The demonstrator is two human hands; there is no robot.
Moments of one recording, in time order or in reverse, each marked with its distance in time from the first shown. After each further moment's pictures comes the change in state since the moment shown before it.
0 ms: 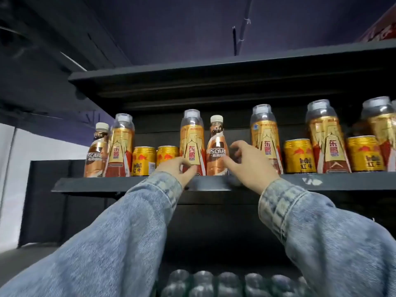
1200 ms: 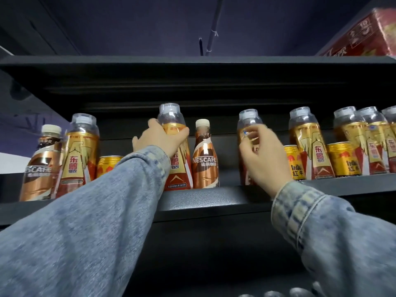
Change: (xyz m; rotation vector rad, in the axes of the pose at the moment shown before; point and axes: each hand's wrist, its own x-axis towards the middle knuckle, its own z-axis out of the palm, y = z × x) left_hand 0.101 0.016 -0.014 -0.114 0.339 -0.026; right_hand 0.019 0.013 -0.012 -0.014 0.487 0.008
